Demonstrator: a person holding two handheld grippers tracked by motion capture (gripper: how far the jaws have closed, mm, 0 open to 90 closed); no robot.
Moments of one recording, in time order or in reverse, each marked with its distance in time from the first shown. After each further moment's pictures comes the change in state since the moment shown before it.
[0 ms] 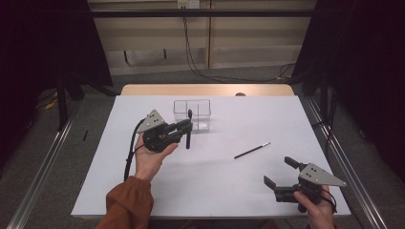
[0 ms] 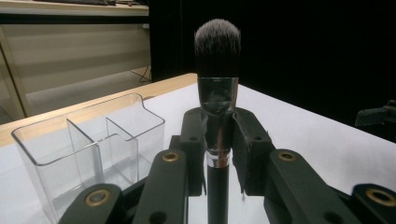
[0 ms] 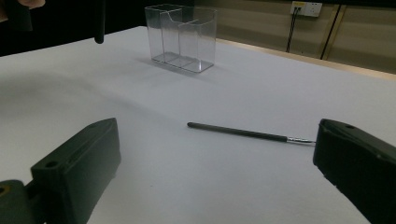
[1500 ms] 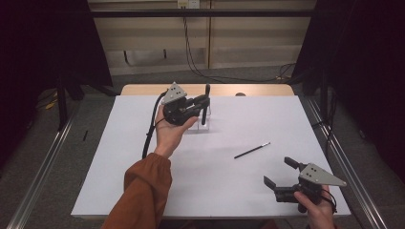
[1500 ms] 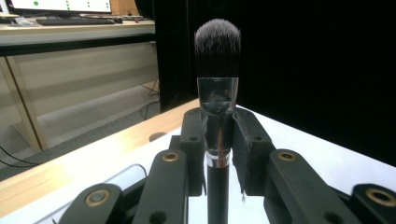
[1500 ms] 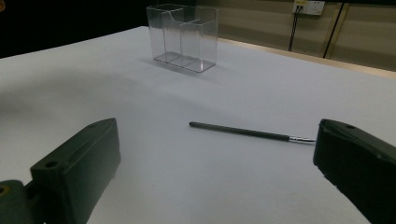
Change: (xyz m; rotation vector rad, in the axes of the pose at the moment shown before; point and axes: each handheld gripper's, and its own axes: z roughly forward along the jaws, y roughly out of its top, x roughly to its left) left arm 0.006 0.057 0.064 -0.038 0.036 0.036; right arm -0.001 0.000 0.000 0.002 0.008 0.009
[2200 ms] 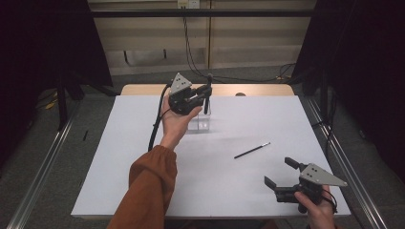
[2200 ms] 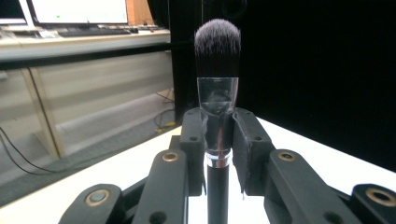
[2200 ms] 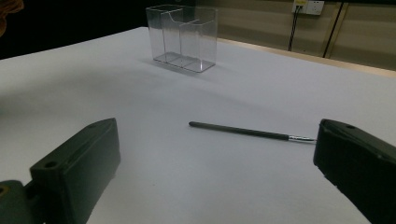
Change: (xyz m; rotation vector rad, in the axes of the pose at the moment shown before) left arm 0.017 0.006 0.030 -0.018 0.064 0.016; right arm 0.000 0.000 -0.001 -0.003 -0.001 0.006
